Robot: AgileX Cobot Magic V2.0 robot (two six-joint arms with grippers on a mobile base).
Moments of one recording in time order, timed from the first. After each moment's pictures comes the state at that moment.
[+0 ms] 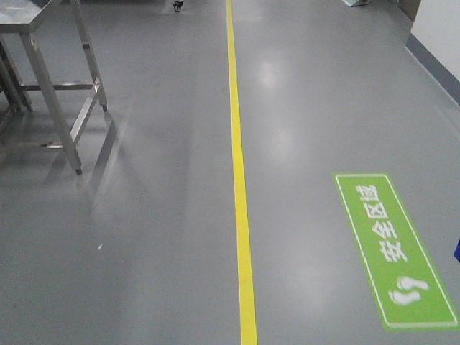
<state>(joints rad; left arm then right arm) 0.00 -0.01 0.03 0.06 0.03 -0.04 0.12 0.09 -0.24 -0.13 0.39 0.11</state>
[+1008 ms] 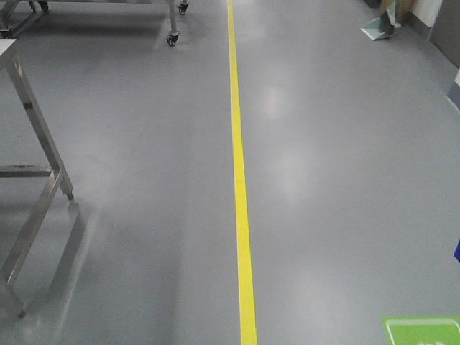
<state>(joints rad) 0.00 -0.01 0.03 0.06 0.03 -0.04 0.12 0.09 -0.24 -0.13 0.39 0.11</state>
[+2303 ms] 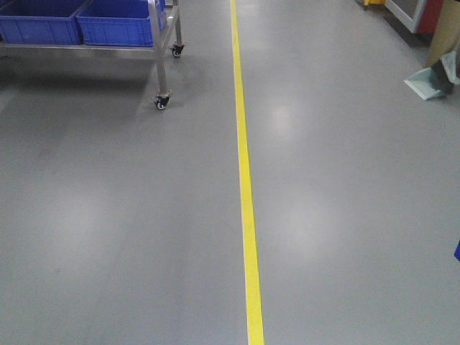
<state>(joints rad) 0.00 -0.01 0.03 0.06 0.03 -0.04 0.12 0.09 -0.24 -0.13 0.39 0.11</state>
